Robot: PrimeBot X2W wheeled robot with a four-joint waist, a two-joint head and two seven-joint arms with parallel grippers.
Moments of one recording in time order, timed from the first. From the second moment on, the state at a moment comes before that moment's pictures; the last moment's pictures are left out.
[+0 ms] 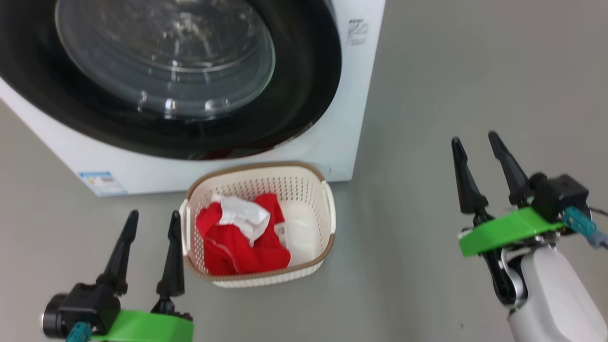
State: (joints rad) left arm -0.11 0.04 0.00 0.10 -0.19 -0.07 -0.25; right arm -0.35 -0.06 0.00 0.36 0.29 0.13 -0.26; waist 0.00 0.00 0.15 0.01
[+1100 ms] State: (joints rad) left arm 0.05 0.05 0.09 0.09 -0.14 -0.11 -0.25; right arm -0.04 -0.05 0.02 0.21 0.29 0.13 -0.26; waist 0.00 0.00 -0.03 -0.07
